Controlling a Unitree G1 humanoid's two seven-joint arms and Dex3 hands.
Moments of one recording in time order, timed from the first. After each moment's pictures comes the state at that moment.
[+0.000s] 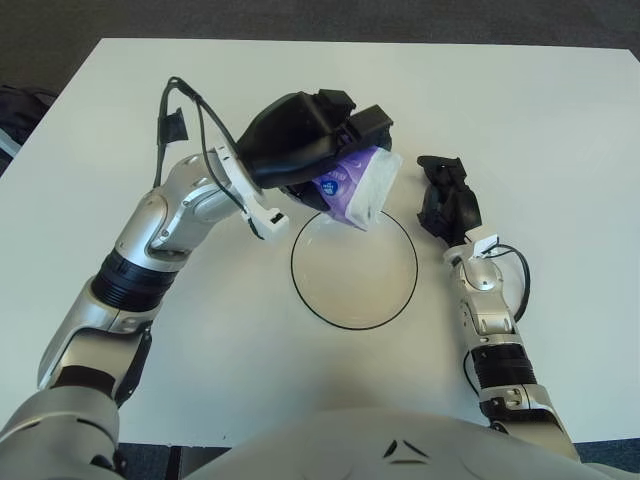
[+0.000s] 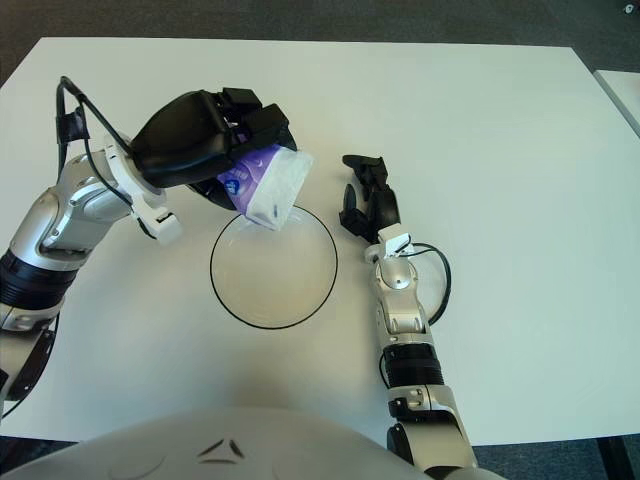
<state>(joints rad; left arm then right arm) -0.58 0.57 -0.29 -0.29 0.59 -0.51 -0.29 -0.13 -0.04 -0.01 0.19 -0.07 -0.22 -0.05</state>
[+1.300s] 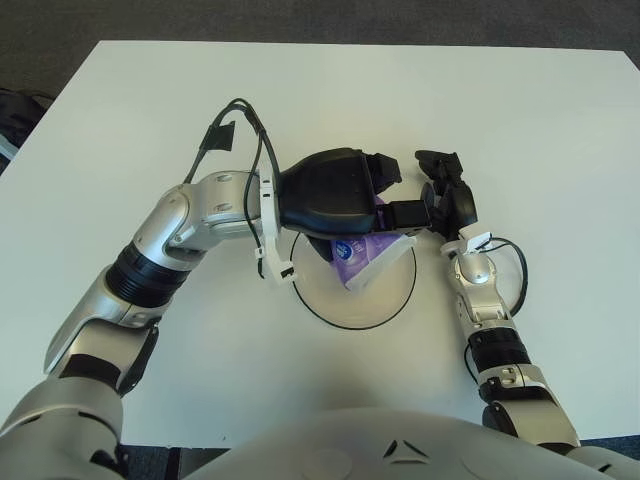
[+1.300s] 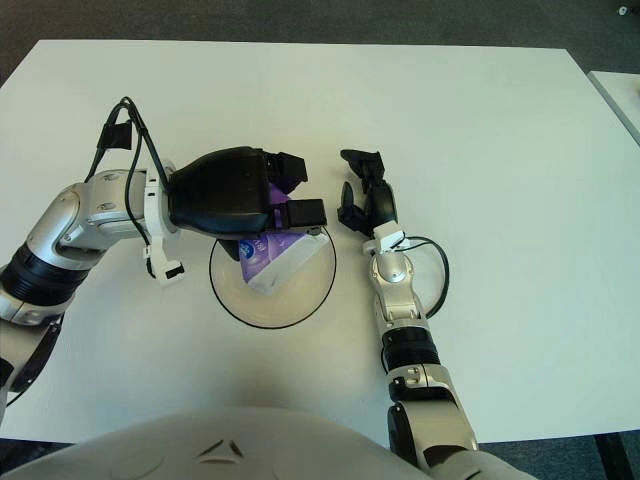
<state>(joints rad) -0.63 0.56 -0.37 -0.29 0.62 -0.78 -0.44 -0.22 -0.06 -0.02 0.39 -0.09 -0.41 -0.06</state>
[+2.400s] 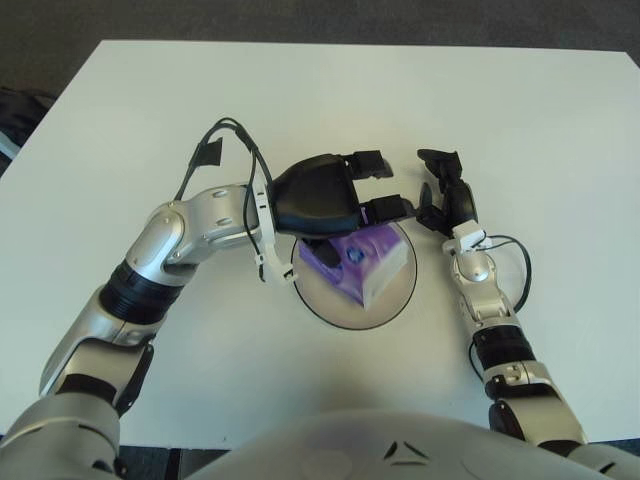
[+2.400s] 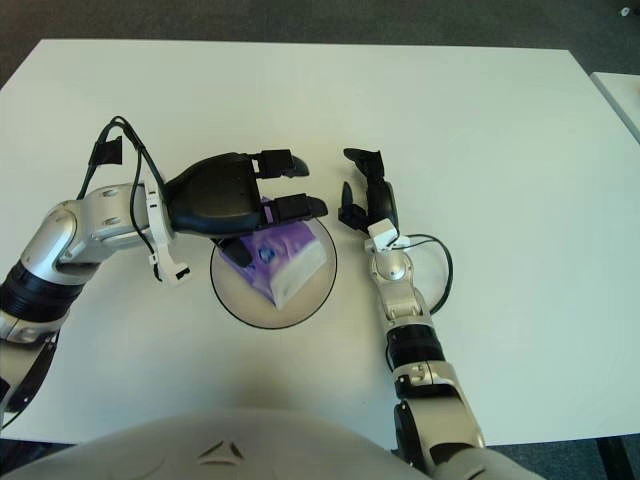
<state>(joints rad) -0.54 0.56 -0.33 -0.30 0.80 -0.73 -0.41 -0.25 -0.11 0.04 0.42 -0.21 -0.47 -0.13</state>
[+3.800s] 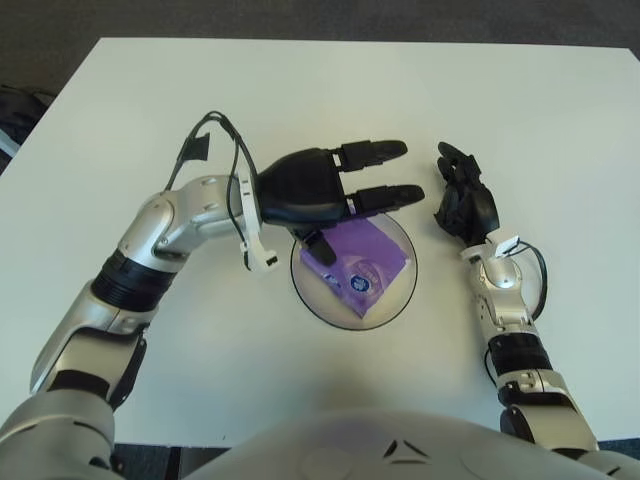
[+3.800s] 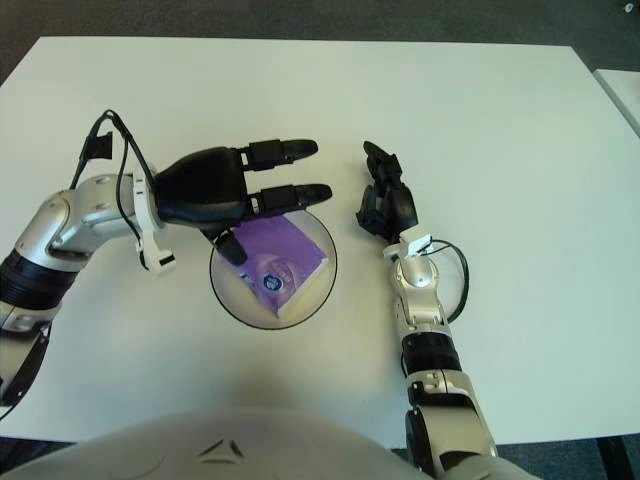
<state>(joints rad) -0.55 0.61 -0.30 -0.17 0.66 -0.79 -0.38 -0.20 -0.13 -0.04 0.40 0.02 -0.47 0.07</state>
